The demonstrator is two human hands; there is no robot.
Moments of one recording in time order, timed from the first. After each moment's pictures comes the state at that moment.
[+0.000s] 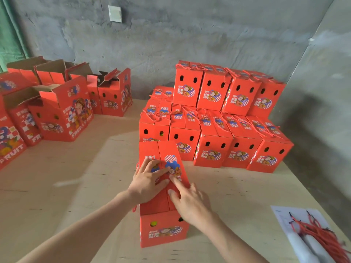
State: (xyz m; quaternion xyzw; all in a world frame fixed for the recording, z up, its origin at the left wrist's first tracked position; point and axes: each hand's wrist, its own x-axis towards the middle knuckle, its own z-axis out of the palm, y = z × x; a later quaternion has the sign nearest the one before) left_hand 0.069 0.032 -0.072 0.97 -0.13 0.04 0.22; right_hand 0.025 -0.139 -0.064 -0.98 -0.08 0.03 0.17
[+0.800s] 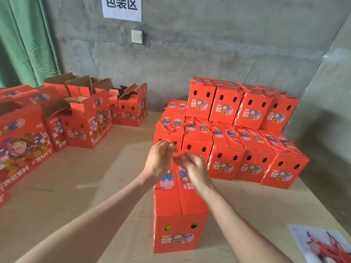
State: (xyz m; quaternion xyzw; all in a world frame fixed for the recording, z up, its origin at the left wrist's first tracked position) left_hand 0.064 0.031 0.022 0.83 -0.08 0.24 0.49; right_hand 0.063 -0.095 0.018 -0.77 -0.09 -0.04 0.63
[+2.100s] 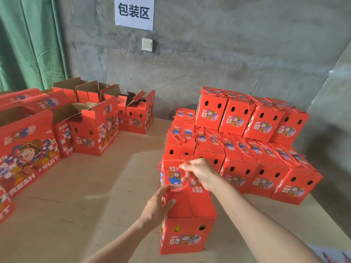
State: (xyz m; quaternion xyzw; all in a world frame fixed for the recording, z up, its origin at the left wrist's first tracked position) left_hand 0.049 0.089 -0.075 0.84 0.01 -0.01 0.54; right_hand 0.107 -0.051 0.051 -0.83 -0.03 0.13 0.54
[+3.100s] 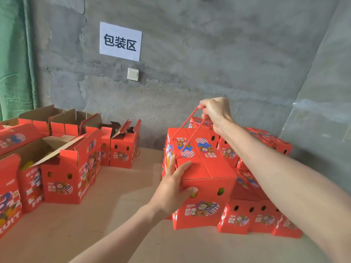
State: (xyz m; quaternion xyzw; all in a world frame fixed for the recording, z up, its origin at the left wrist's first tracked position) left_hand 0.163 0.139 0.066 0.79 -0.26 0.18 0.52; right_hand 0.220 0.028 0.269 -0.78 -0.02 -0.26 0.56
